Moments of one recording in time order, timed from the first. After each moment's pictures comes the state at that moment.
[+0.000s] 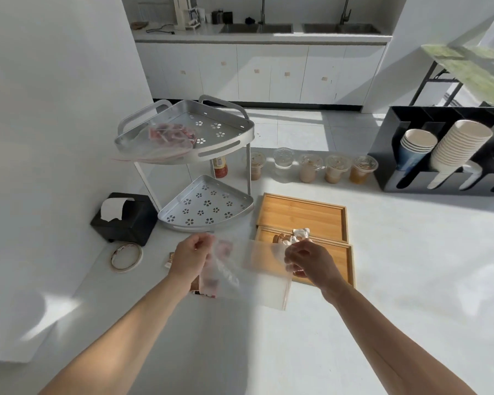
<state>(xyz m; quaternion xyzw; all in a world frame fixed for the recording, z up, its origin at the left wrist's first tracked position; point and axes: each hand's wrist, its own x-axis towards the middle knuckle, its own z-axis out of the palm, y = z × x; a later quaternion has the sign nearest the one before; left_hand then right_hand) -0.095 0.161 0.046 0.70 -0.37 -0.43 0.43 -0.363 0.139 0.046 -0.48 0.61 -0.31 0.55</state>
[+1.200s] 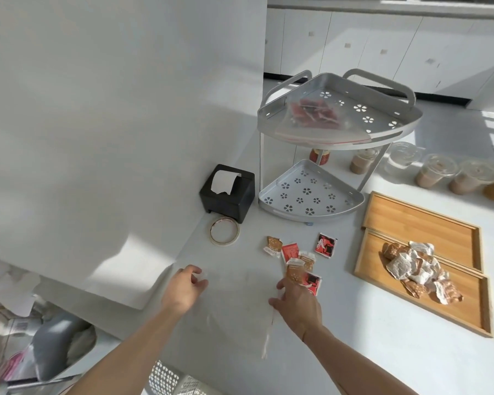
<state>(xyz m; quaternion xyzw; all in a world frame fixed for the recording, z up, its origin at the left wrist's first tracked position) 0.162 0.287 -0.086 0.86 -0.35 -0.31 0.20 -0.108 0.215 -0.053 -0.71 0.61 0.01 0.36</state>
